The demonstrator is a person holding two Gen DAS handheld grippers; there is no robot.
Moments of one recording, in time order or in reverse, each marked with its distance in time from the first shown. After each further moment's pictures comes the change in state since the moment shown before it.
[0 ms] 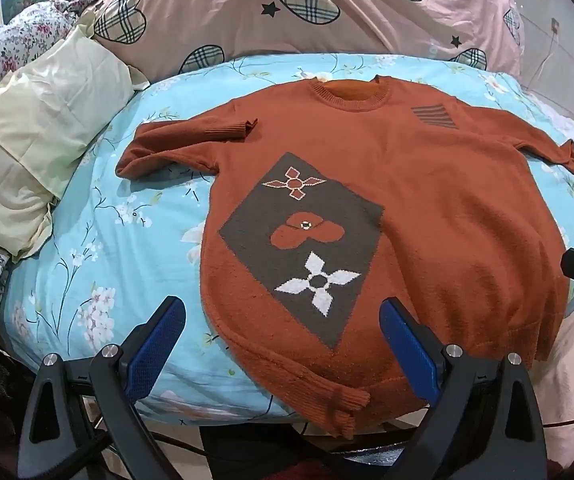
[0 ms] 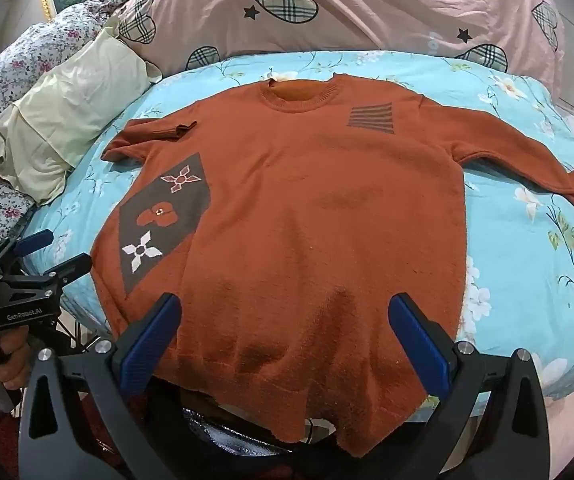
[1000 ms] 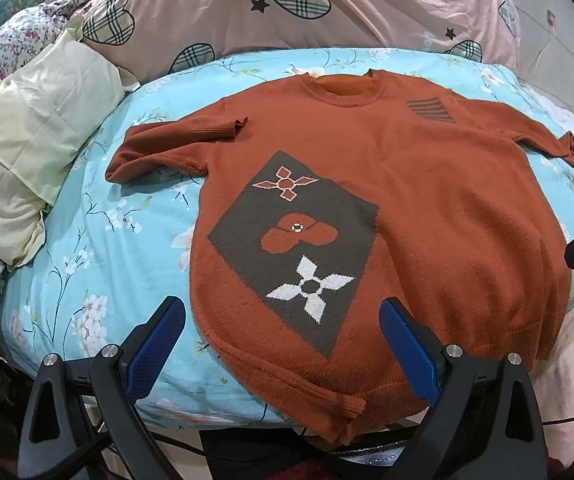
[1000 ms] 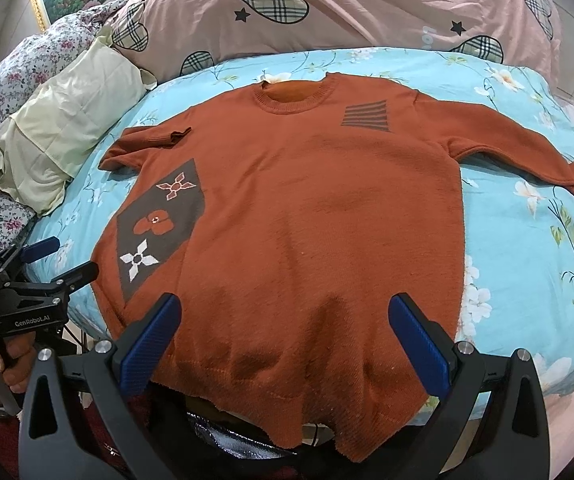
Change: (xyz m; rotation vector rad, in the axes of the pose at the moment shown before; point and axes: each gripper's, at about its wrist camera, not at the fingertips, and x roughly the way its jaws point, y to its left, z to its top) left arm 0.011 -0.009 0.006 0.017 0.022 -0.010; right arm 0.001 -0.008 0.002 0.040 -0.009 0.011
